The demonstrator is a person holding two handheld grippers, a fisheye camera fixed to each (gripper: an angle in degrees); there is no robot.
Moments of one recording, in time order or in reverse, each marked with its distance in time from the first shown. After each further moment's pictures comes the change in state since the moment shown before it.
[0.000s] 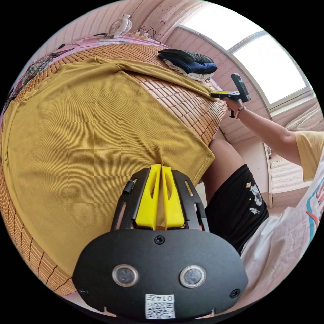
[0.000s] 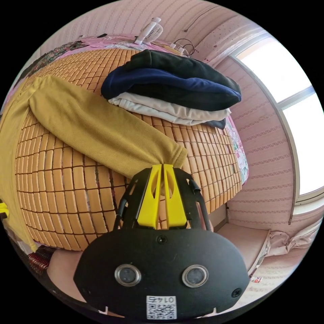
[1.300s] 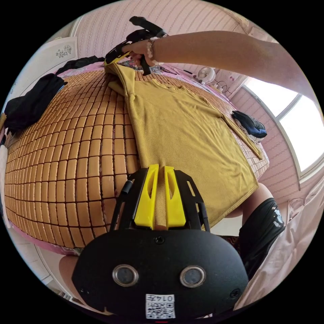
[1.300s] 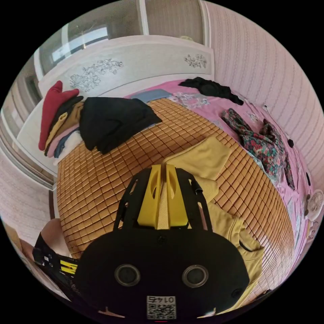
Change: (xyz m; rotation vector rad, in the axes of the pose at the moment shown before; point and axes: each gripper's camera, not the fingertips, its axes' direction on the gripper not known) left arm -0.122 0.335 -0.145 0.400 -0.278 -0.460; right arm -0.668 -0.203 -0.294 0.461 -0.864 -0.970
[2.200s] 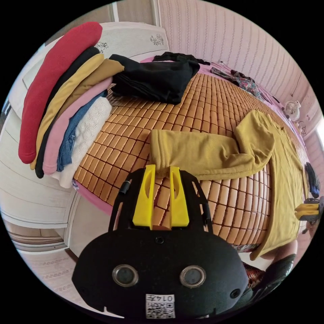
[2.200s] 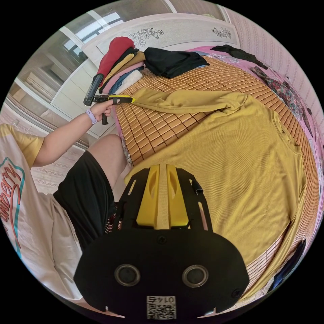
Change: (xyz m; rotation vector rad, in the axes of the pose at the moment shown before) left arm -0.196 0.054 -0.135 0.046 -0.560 -0.412; right arm -0.136 0.227 -0.090 -0.298 -0.195 0.071
